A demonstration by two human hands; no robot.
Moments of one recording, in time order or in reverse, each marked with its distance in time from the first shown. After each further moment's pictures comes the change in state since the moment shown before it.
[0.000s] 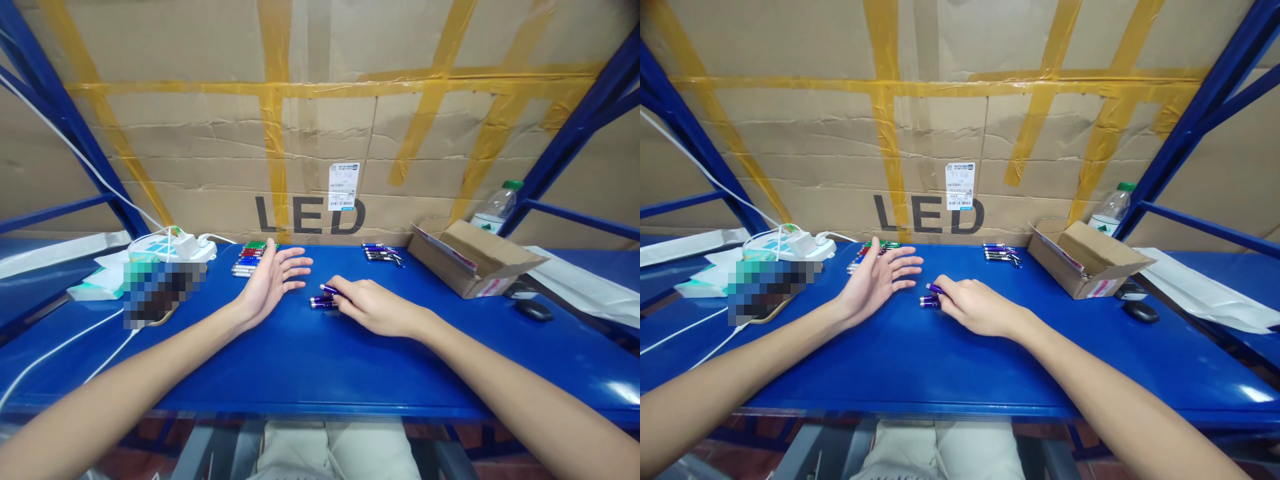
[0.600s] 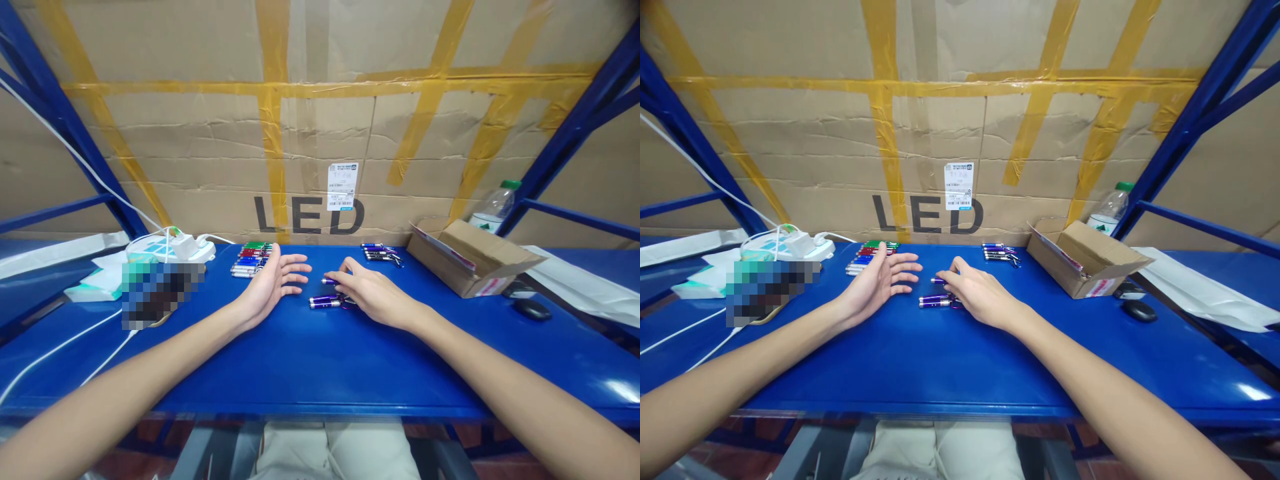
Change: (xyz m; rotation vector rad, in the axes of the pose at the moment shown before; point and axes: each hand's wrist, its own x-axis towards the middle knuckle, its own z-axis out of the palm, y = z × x) left_hand 0.004 -0.006 -0.002 0.064 0.033 -0.061; right_hand 0.002 0.031 0.010 -0.247 0.180 -0.022
